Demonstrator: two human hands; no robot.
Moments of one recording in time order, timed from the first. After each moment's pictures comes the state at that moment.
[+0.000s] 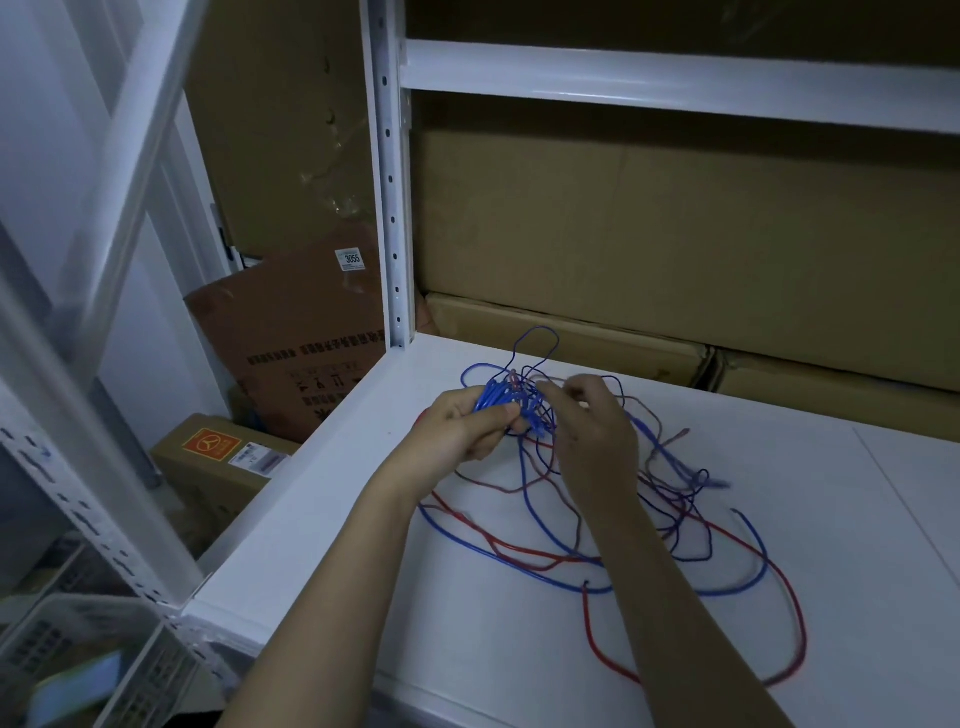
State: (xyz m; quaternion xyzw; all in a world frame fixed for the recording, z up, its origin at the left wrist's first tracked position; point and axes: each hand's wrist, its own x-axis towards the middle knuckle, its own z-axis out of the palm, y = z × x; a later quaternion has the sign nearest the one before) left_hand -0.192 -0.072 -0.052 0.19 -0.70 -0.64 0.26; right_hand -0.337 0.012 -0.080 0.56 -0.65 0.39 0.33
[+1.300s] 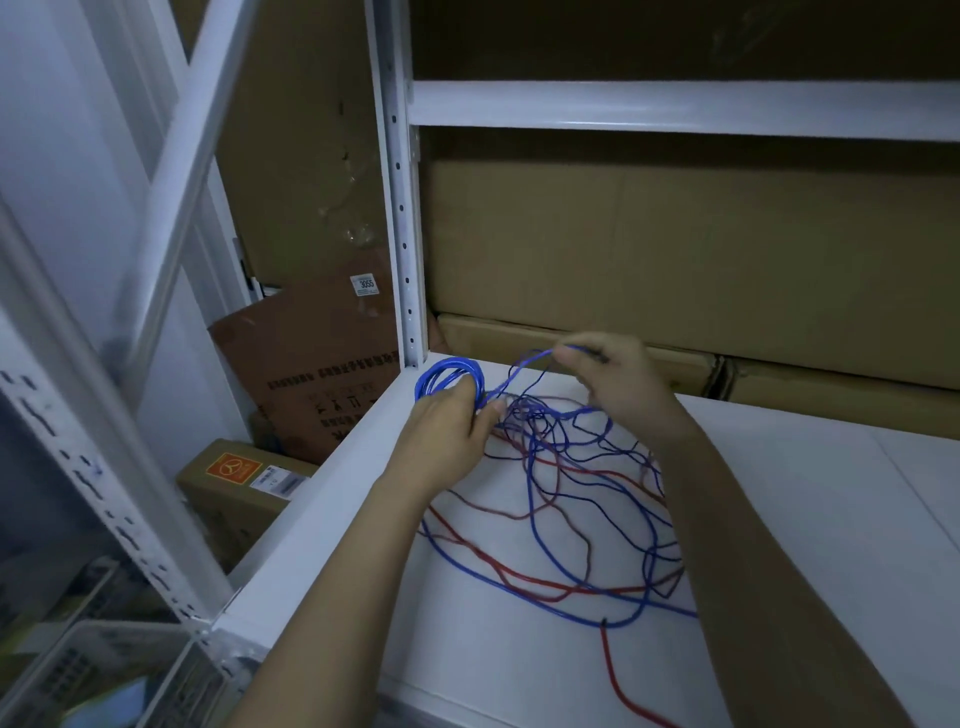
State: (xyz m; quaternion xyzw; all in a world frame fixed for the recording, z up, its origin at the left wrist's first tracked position) left_hand -0.187 -0.094 -0.057 0.30 -0.89 -0.16 0.31; right_hand -0.358 0.003 -0.003 0.53 -0.64 0.54 -0.12
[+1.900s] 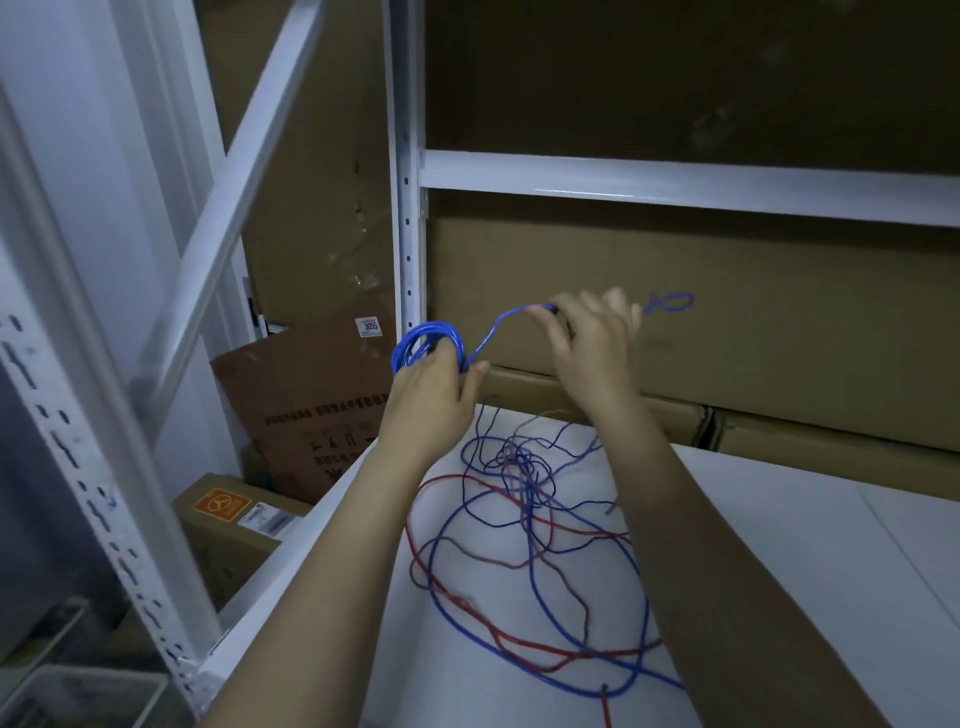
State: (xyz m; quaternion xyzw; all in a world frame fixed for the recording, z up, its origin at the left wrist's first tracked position) left_hand -0.188 -0.103 0.014 0.32 -0.85 -0.10 0.40; right_hand -0.361 -0.047 0.043 0.53 -0.67 0.38 0.36
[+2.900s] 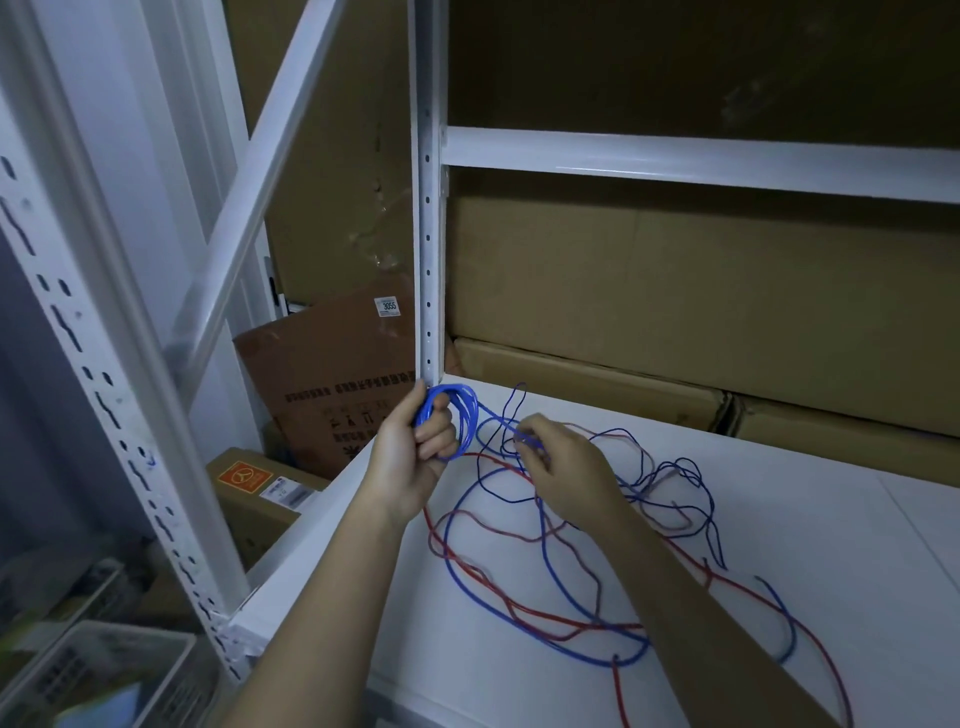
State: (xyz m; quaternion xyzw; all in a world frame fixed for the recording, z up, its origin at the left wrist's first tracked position) left_hand -0.152 -0.085 -0.037 0.14 -0.33 -0.84 0.40; right_hand -0.322 -0.008 -0.074 0.62 -0.70 0.35 0.03
